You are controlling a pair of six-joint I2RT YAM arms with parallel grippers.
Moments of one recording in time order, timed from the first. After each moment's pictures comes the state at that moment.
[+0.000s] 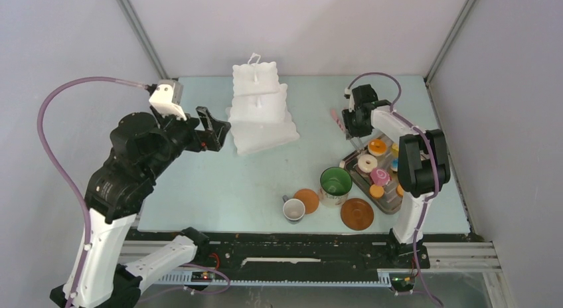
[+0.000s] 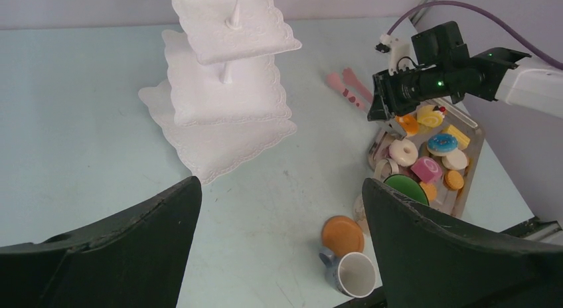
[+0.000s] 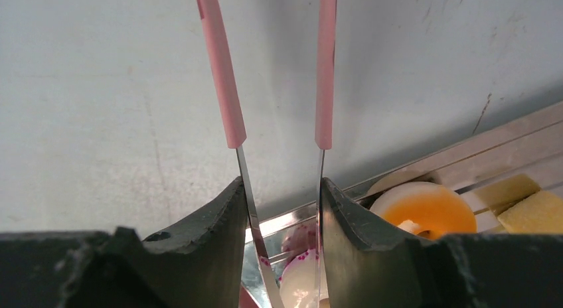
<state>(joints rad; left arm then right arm) -0.50 0.88 1.53 -0.89 -0.10 -0.28 0.22 1.91 1.42 -0.57 -0.03 0.05</state>
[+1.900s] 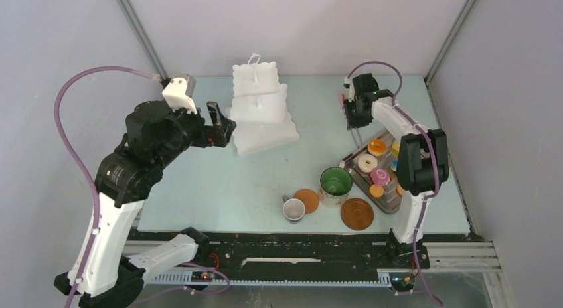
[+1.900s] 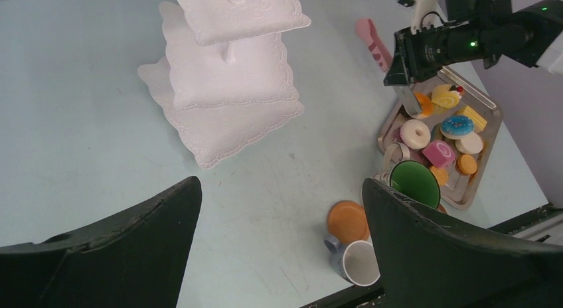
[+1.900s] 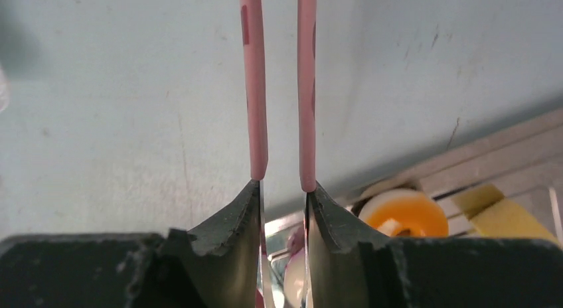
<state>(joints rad) -0.50 0.96 1.58 -0.95 -0.10 -0.28 0.22 1.98 1.57 -0.64 -0.02 0.02</state>
